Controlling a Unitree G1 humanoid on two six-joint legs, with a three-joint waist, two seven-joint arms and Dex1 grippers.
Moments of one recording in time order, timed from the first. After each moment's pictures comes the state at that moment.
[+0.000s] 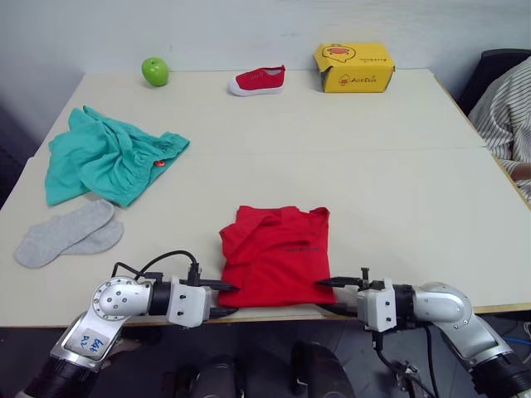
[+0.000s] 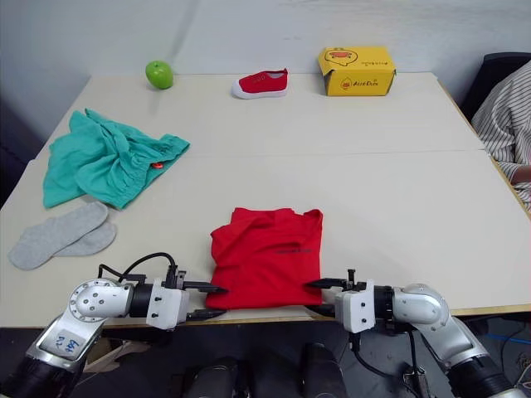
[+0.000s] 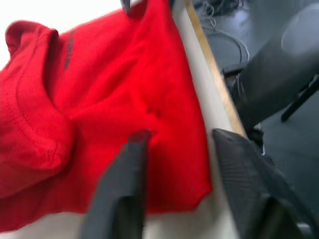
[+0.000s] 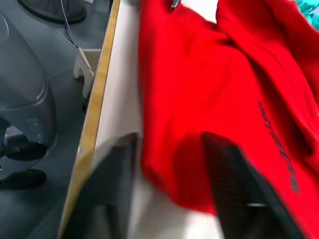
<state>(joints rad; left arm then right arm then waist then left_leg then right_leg) 0.01 0.75 -0.13 -0.24 -0.23 -0.24 -1.03 -0.05 -0.81 0.26 0.01 0.16 -0.61 1.01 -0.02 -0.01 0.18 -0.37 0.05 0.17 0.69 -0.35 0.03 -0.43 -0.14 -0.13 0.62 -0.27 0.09</state>
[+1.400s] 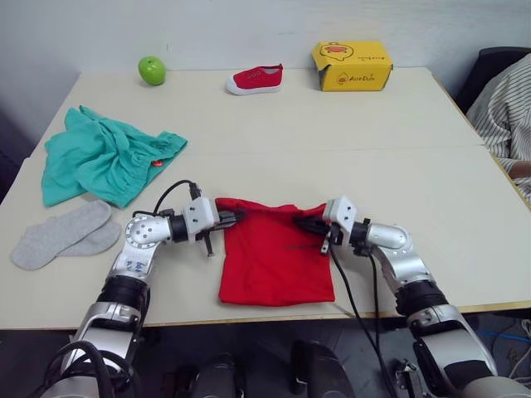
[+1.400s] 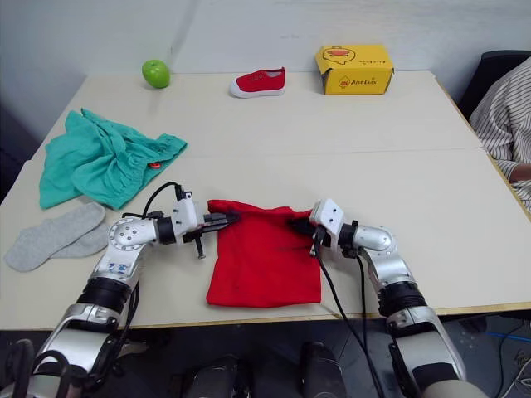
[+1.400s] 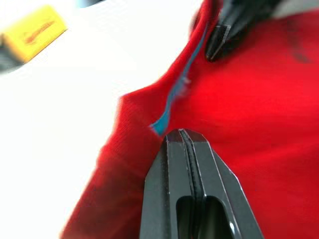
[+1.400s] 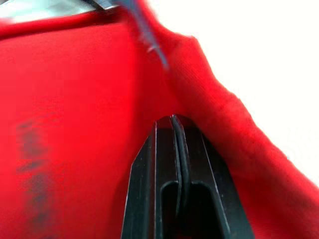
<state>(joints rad) -0.63 0.44 -0.07 0.64 -0.11 -0.38 -0.90 -0.63 -0.36 0.11 0.63 0.19 -0.20 0.93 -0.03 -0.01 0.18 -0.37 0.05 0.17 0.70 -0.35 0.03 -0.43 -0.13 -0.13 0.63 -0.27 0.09</state>
